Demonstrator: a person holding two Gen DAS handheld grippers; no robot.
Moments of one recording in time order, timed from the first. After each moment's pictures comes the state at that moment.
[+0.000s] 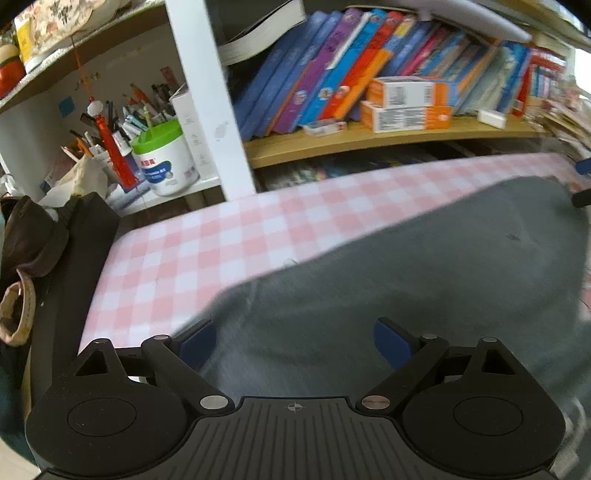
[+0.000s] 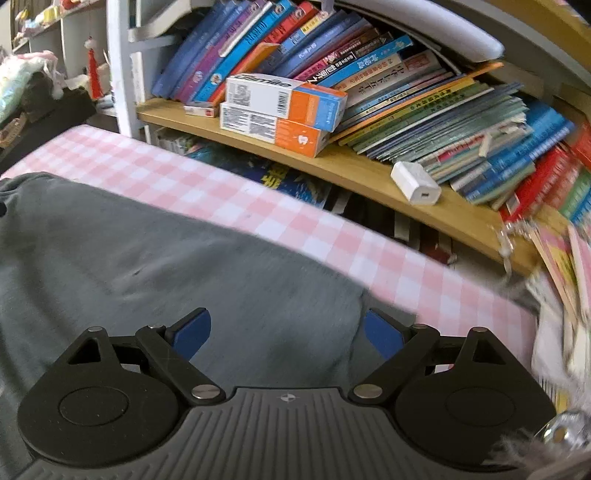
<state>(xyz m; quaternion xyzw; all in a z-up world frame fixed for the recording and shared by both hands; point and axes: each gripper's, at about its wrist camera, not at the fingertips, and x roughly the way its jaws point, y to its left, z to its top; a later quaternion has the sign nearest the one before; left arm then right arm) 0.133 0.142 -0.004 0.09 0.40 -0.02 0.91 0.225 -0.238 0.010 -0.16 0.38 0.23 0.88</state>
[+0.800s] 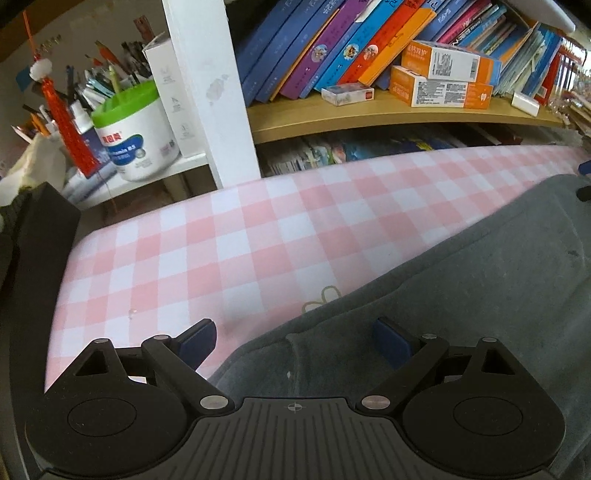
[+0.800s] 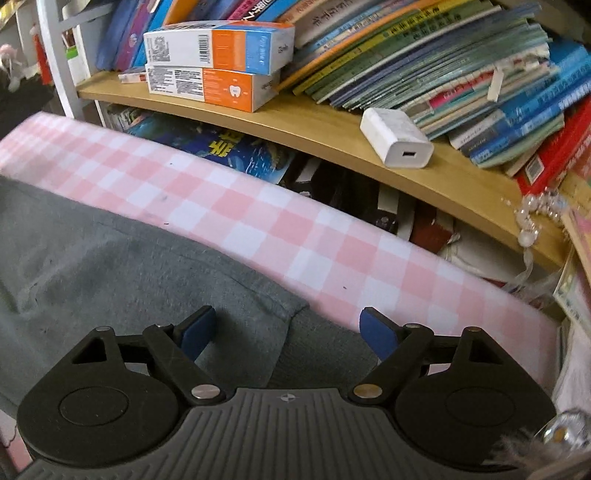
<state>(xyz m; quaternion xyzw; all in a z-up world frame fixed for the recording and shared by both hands) 0.214 0.177 -0.040 0.08 0.45 -0.07 0.88 0.304 -0.270 -0.034 -0.14 0.45 0.22 0.86</state>
